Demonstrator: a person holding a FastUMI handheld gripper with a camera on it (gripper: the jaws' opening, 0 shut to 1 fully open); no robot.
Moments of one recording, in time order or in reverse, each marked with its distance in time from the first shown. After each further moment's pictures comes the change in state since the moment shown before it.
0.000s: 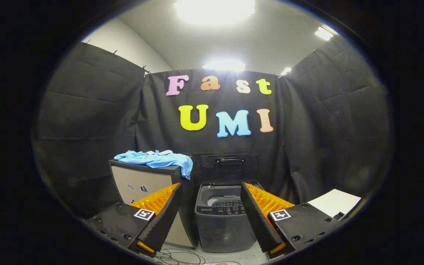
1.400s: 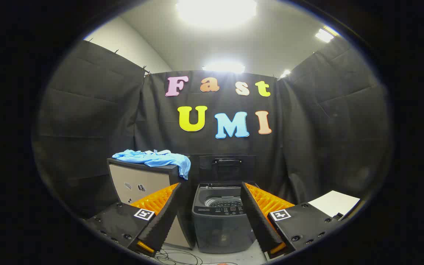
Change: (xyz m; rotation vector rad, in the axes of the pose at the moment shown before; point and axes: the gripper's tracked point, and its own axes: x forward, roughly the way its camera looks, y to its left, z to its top) arm -0.008 -0.010 -0.009 -0.013 -0.024 -0.027
